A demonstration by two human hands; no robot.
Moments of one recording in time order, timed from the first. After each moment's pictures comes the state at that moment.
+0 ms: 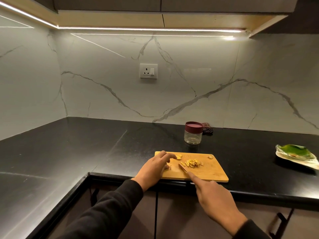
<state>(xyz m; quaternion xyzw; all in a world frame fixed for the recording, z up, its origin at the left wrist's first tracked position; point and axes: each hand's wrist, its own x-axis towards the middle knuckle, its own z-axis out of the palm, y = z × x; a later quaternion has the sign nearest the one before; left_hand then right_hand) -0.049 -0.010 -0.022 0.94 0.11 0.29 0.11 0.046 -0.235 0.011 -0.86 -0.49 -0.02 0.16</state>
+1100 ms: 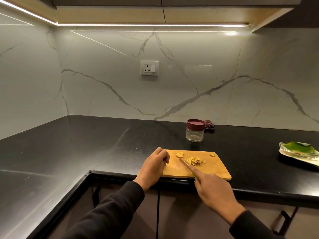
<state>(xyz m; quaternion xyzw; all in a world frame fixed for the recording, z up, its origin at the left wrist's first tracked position) -0.054 -0.013 -0.026 0.91 0.16 0.37 0.13 0.061 -0.219 0.002 -0.83 -0.51 -0.05 0.20</state>
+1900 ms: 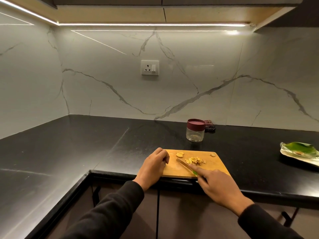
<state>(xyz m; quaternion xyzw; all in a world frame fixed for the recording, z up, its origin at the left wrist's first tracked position) -0.055 -0.014 -0.025 0.91 0.17 0.36 0.13 0.094 -0.220 0.006 -0.80 -0.57 -0.01 0.18</state>
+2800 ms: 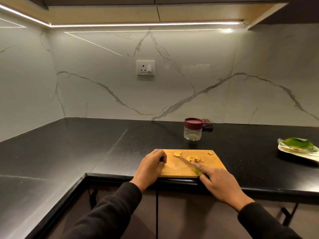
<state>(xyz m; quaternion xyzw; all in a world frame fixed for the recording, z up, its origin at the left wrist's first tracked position) -0.055 -0.006 -0.029 0.90 0.16 0.36 0.18 0.118 -0.215 -0.007 -0.80 -0.56 -0.01 0.21</state>
